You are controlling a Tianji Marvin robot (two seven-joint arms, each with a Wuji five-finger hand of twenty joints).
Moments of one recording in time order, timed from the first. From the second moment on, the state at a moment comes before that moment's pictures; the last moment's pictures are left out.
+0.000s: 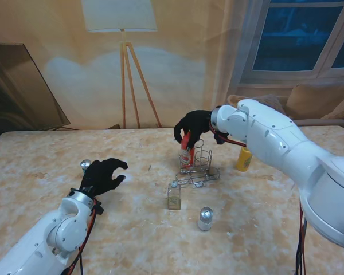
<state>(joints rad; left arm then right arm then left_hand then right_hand) 1.57 -1.10 -1.27 -1.49 0.83 -0.12 0.24 -0.41 -1.32 0.28 -0.58 -0.40 -0.52 0.20 0.85 -0.46 0.67 -0.13 0.71 0.15 0.40 0.51 0.67 0.22 0.37 0.41 0.65 0.30 0.42 0.64 0.30 0.29 0.88 0.60 0.47 -0.80 0.88 -0.34 0.64 -0.37 0.80 0.58 1.03 -0.03 0.66 0.79 1.15 -0.21 0.78 0.74 0.70 0.07 1.00 0.45</state>
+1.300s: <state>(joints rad) 1.57 -1.10 -1.27 -1.49 0.83 -0.12 0.25 -0.44 -1.33 0.29 -0.57 -0.40 -0.43 0.19 0.85 -0.46 0.67 -0.13 0.71 0.15 0.40 0.52 0.67 0.22 0.37 0.41 0.63 0.30 0.42 0.64 0.30 0.29 0.88 0.60 0.46 -0.70 0.82 -0.31 0.64 -0.33 0.80 0.54 1.00 -0.03 0.66 0.70 1.13 -0.19 0.74 0.71 0.68 0.09 1.01 0.46</state>
